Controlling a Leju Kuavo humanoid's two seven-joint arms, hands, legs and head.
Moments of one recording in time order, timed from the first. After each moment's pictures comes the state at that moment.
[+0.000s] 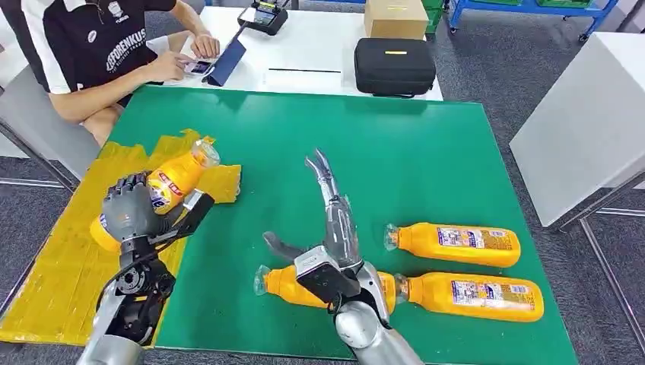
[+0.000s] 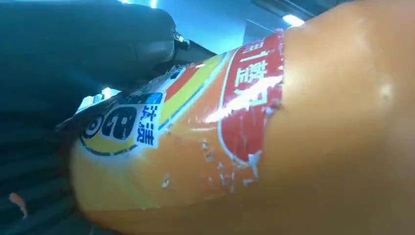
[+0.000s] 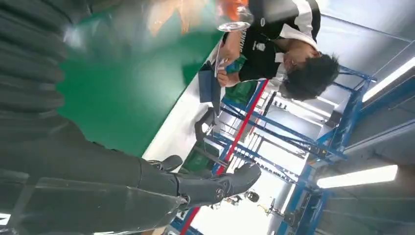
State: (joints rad) left arm -0.39 -0.12 0.11 -0.75 -1.57 0.69 0.03; right arm -0.18 0.20 0.44 -1.25 0.51 -0.35 -0.46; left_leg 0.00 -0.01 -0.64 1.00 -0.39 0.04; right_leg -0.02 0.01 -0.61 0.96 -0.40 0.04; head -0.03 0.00
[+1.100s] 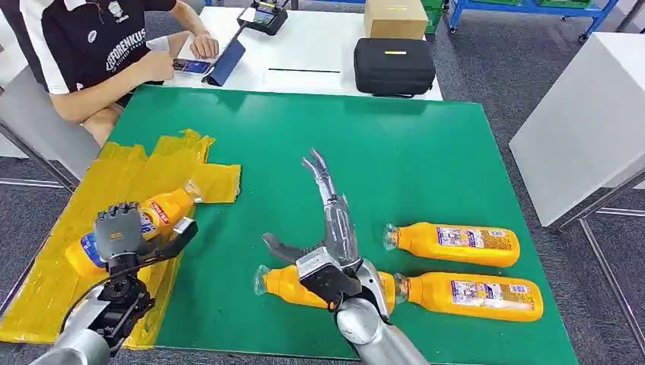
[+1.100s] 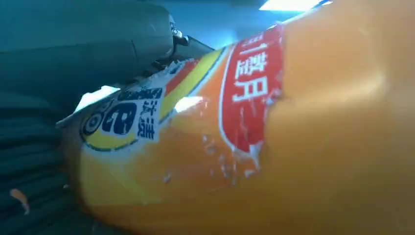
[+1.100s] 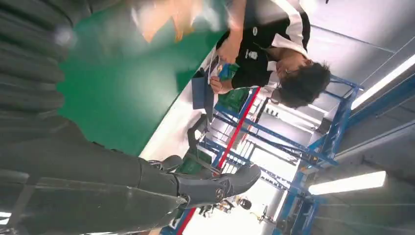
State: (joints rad) left arm -0.49 0.11 -0.24 -0.36 -1.57 0.68 0.29; right arm -0.21 0.18 0.46 -1.22 0.45 -0.34 -0.51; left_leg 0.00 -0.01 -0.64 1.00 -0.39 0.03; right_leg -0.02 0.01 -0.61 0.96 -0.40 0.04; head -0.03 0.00
